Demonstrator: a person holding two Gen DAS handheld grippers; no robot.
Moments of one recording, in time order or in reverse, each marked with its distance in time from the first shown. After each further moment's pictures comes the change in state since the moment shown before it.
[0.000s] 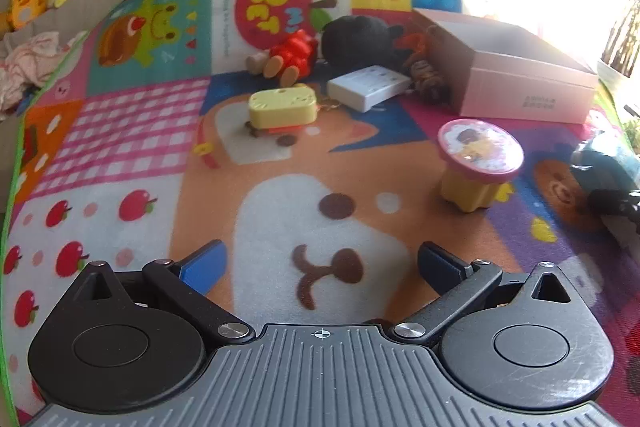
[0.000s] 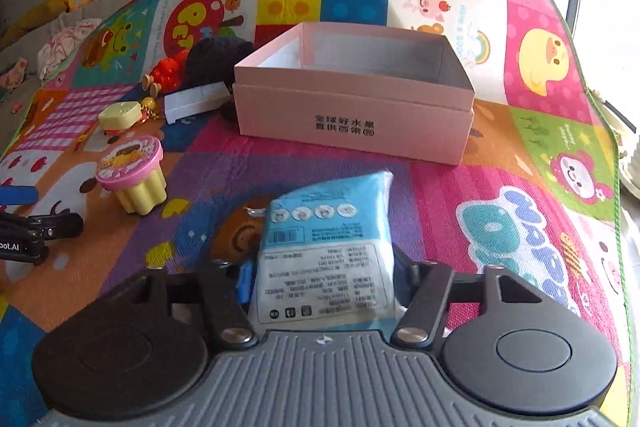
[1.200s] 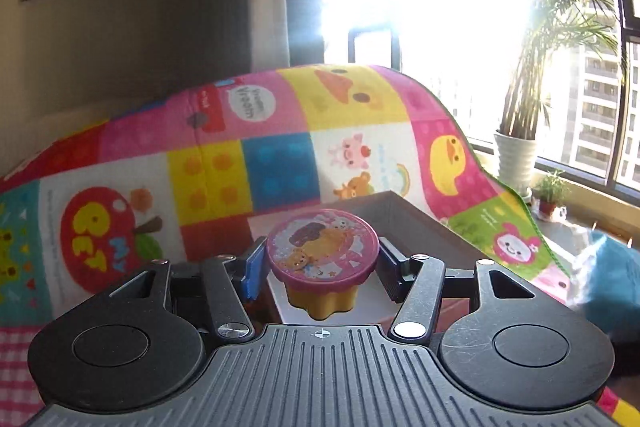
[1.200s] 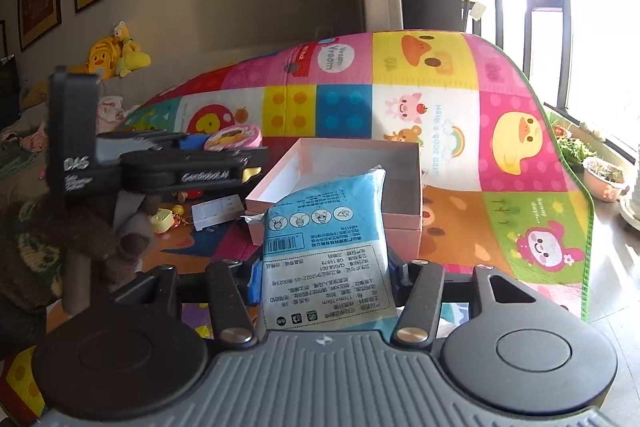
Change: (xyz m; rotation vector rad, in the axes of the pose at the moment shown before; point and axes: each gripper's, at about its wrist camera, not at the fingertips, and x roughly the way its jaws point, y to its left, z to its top) left arm 0.046 -0.115 0.152 0.170 -0.361 -0.254; right arm -0.096 -0.034 0.042 0.041 -0.214 0.046
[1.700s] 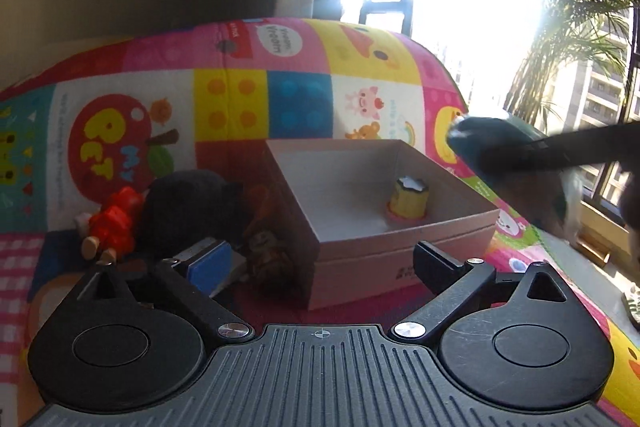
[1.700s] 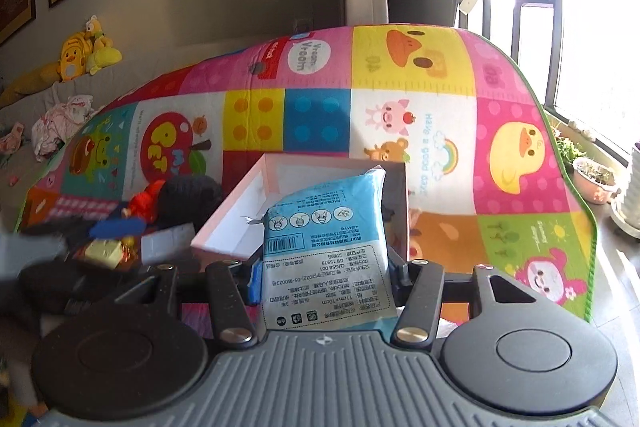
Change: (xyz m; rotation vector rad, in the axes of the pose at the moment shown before) left arm -0.035 0.038 -0.059 -0.138 0.094 -0.037; right arm 0.088 -0.021 0.056 0.011 0.015 -0.050
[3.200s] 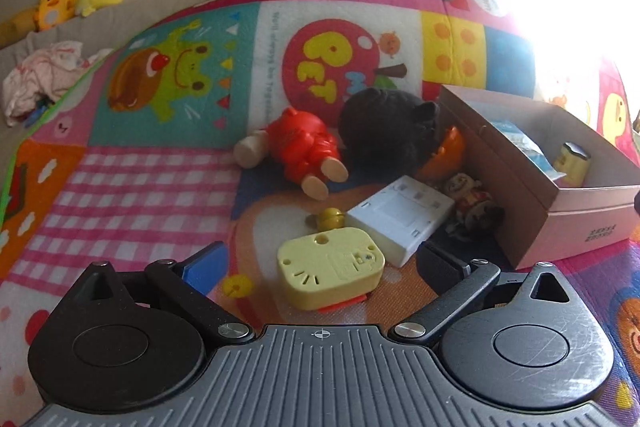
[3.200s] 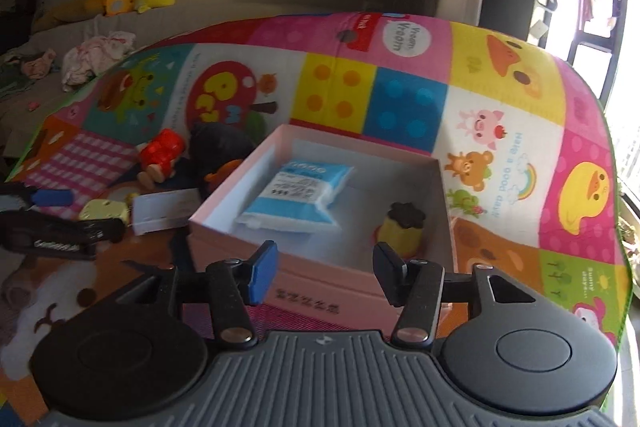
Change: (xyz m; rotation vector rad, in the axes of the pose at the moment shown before) left arm -0.013 0.114 -0.034 -0.130 0.104 0.396; right arm 0.042 0.091 -0.028 -0.247 0.056 0.072
